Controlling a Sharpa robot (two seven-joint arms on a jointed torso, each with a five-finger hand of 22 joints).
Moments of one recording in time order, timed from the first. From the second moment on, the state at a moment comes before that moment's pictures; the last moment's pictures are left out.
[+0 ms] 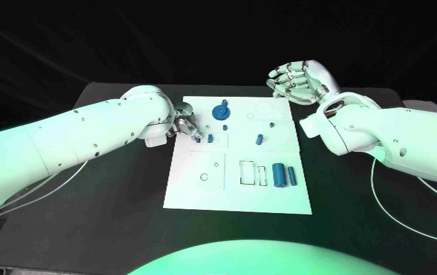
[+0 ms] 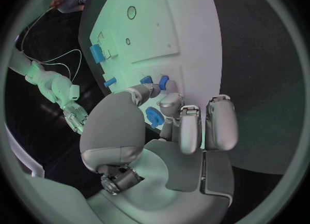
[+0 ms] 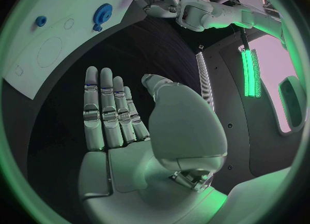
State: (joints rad) left arm 1.25 -0.57 -0.07 1.27 -1.10 0.23 -0.48; left_hand 1.08 -0.21 0.63 0.16 0.46 0.92 0.03 0.72 0.71 1.34 -0.04 1.17 0.94 1.47 -0.09 1.55 1.31 0.08 1.43 0.01 1.41 1.23; right arm 1.24 -0.95 -0.13 1.62 -0.68 -0.71 0.21; right_hand 1.30 -0.18 0.38 0.28 0.32 0.80 0.21 0.29 0.44 1.04 0.15 0.26 0.18 1.16 0.09 0.17 0.51 0.17 1.14 0.20 0.07 0.30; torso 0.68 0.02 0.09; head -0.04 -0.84
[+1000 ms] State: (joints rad) left arm 1.25 -0.62 -0.05 1.29 -1.05 0.13 -0.47; left_hand 1.00 -0.21 0.41 0.29 0.37 0.90 0.05 0.66 0.71 1.26 -0.02 1.07 0.84 1.47 -0.09 1.53 1.31 0.08 1.41 0.01 1.38 1.18; right arm 1.24 -0.95 -0.13 1.62 -0.67 -0.71 0.22; right_hand 1.30 -0.18 0.37 0.28 0.32 0.80 0.20 0.29 0.43 1.04 0.15 0.26 0.15 1.14 0.10 0.14 0.49 0.17 1.11 0.21 0.07 0.25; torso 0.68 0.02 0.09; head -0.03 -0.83
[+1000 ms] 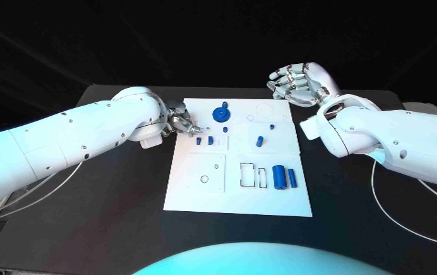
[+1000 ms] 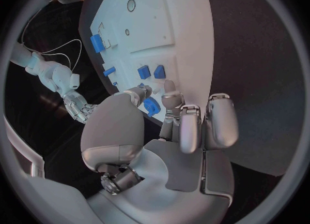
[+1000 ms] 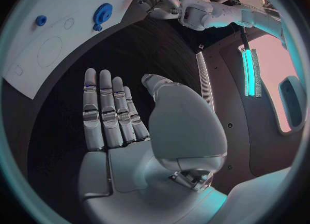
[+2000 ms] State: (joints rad) left arm 1.23 -0.52 -0.07 1.23 -1.30 -0.17 0.05; left_hand 1.41 -0.26 0.50 0.13 0.32 0.70 0.18 0.42 0.44 0.80 0.12 0.52 0.30 1.14 0.04 1.07 0.77 0.17 1.05 0.13 0.92 0.56; right arm 1.24 -0.95 -0.13 1.62 -0.67 -0.70 0.22; right_hand 1.31 -0.18 0.38 0.28 0.33 0.80 0.20 0.29 0.42 1.04 0.15 0.26 0.14 1.14 0.10 0.14 0.48 0.17 1.11 0.21 0.07 0.23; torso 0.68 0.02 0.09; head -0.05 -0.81
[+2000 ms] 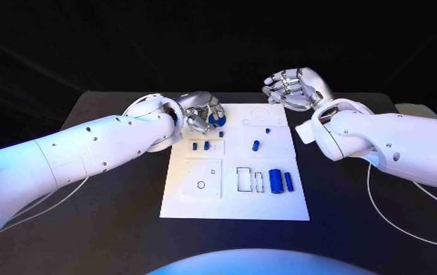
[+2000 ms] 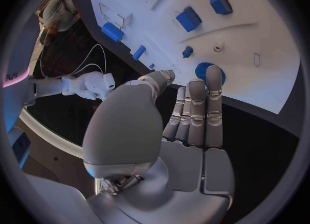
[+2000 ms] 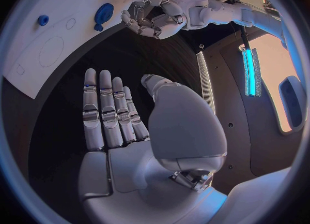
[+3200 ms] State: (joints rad) left arm 1.22 -0.43 -0.07 1.16 -1.60 -0.05 0.04; left_hand 1.41 -0.26 0.53 0.09 0.32 0.84 0.16 0.38 0.36 0.94 0.10 0.43 0.17 1.35 0.03 1.35 1.00 0.15 1.22 0.12 1.20 0.90; right arm 1.24 -0.95 -0.13 1.62 -0.67 -0.70 0.22; right_hand 1.31 -0.18 0.38 0.28 0.33 0.80 0.20 0.29 0.42 1.04 0.15 0.26 0.13 1.14 0.10 0.14 0.48 0.17 1.11 0.21 0.07 0.23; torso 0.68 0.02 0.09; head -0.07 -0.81
